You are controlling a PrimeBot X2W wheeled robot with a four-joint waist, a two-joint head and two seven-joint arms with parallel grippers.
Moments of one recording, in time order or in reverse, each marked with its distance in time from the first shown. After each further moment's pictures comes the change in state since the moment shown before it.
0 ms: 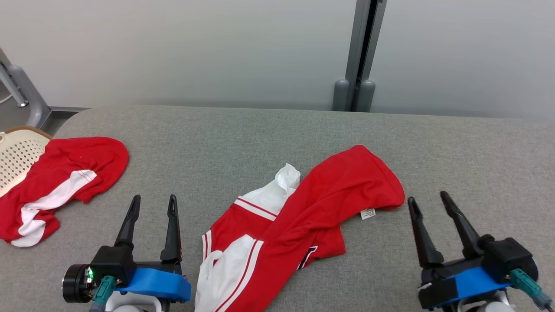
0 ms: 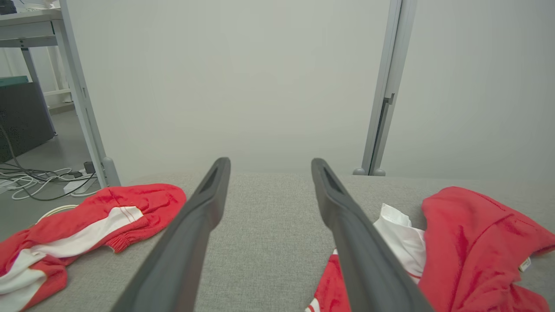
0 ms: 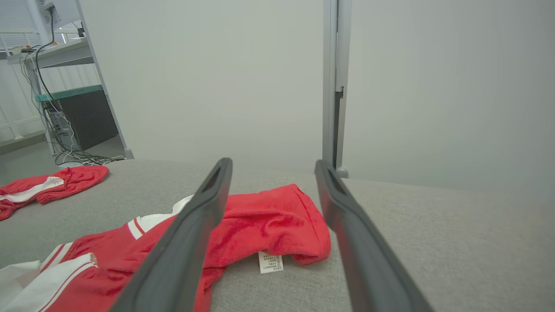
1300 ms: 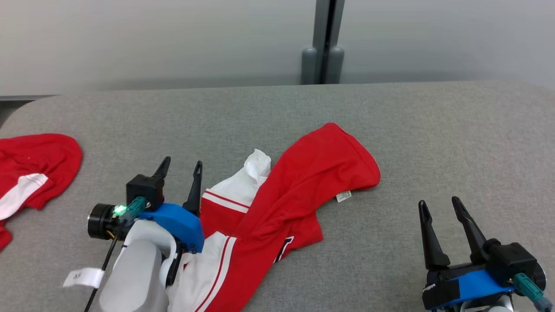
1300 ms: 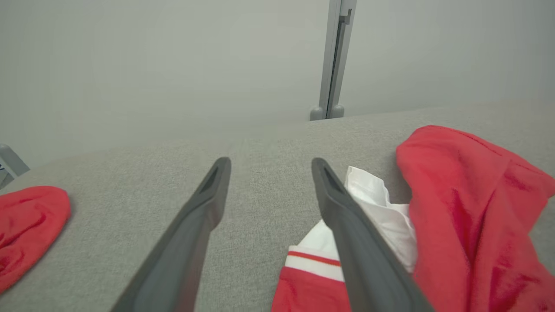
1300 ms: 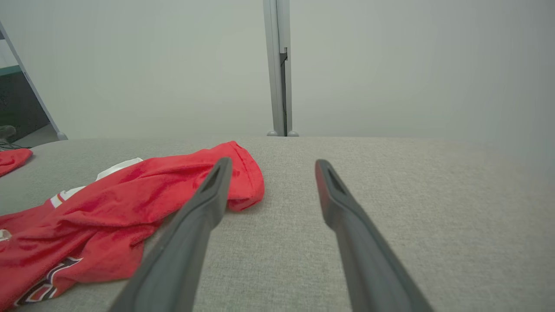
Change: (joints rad) left arm -0.358 0.036 -0.125 0.421 -0.038 -0.045 0.072; right arm 0.038 0.056 -0.125 0.007 -0.086 0.000 0.000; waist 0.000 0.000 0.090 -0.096
